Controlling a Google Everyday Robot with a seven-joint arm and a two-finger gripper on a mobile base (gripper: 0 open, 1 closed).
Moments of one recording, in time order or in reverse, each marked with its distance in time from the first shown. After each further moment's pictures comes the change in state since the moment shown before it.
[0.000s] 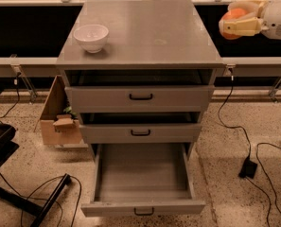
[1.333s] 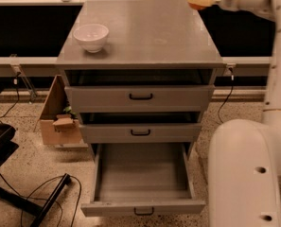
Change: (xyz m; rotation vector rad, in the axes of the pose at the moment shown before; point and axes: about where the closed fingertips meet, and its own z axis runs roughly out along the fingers) arm -0.026 -0.088 0.125 0.159 -0.042 -0.021
